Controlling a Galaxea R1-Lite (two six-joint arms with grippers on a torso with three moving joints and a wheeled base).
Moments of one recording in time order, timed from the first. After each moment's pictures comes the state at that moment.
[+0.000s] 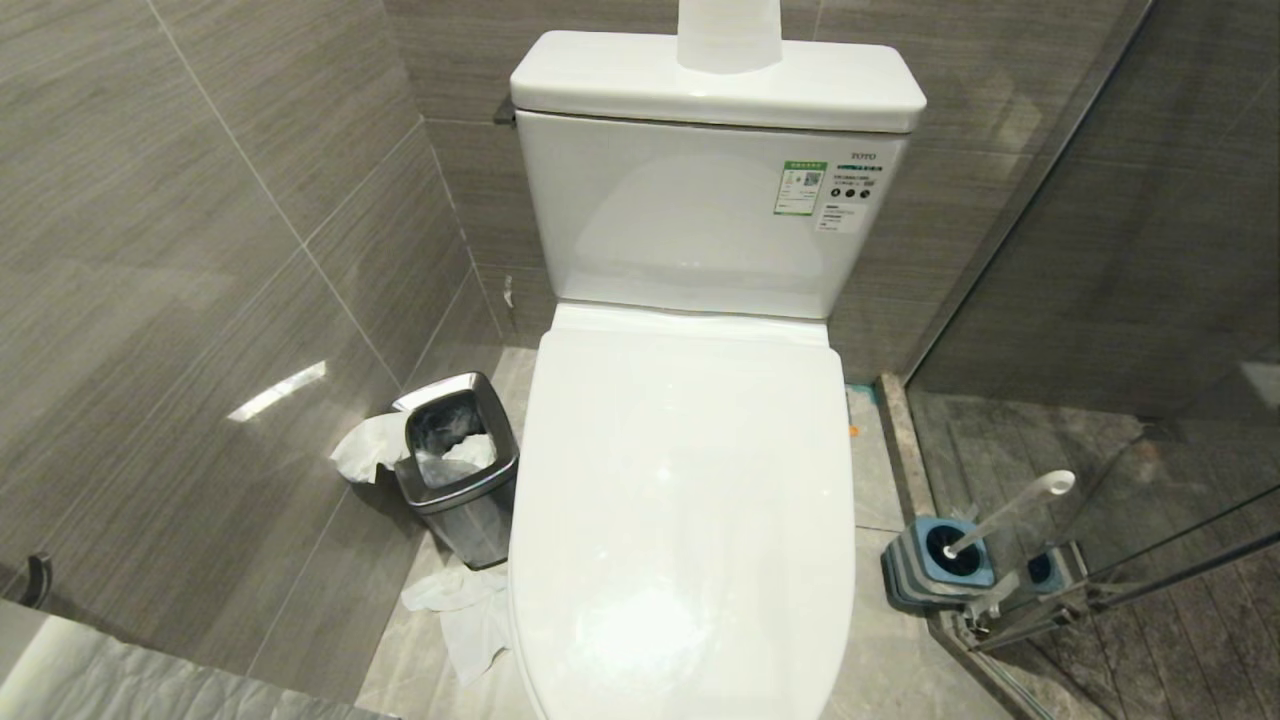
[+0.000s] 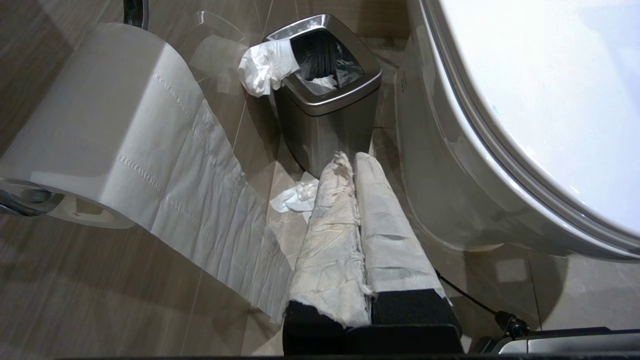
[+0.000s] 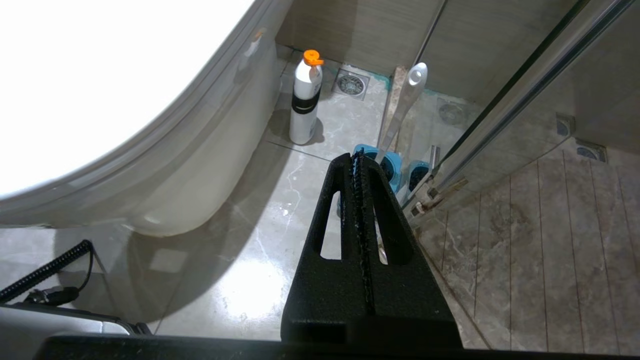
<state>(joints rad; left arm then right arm) -0.01 0.00 0.00 0.02 -0.02 0.03 0.01 0.00 0.00 0.00 0.03 -0.12</state>
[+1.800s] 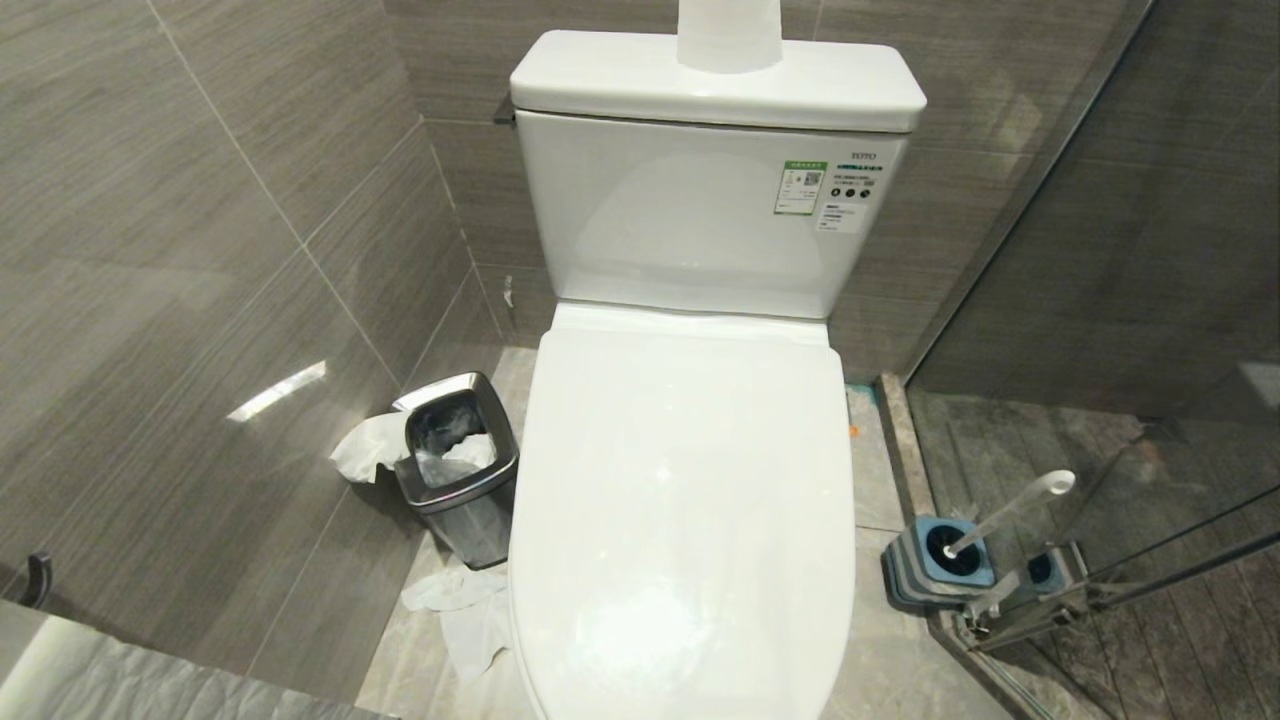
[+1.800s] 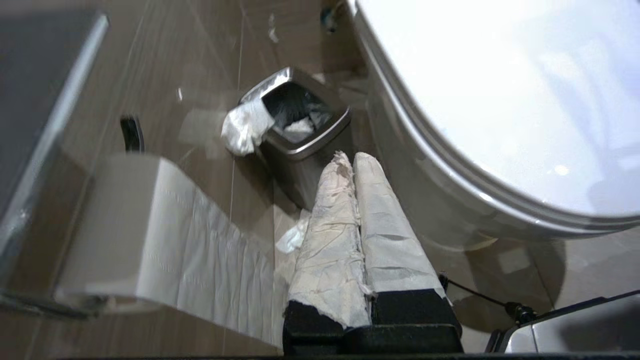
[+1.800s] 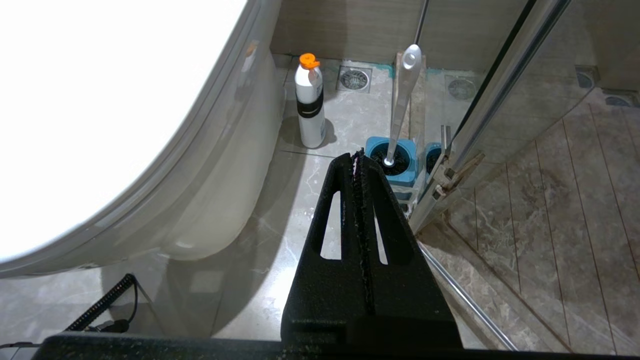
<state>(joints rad) -0.01 0.02 -0.23 0.17 -0.16 0.19 0.01 0.00 0.00 0.00 -0.02 0.06</state>
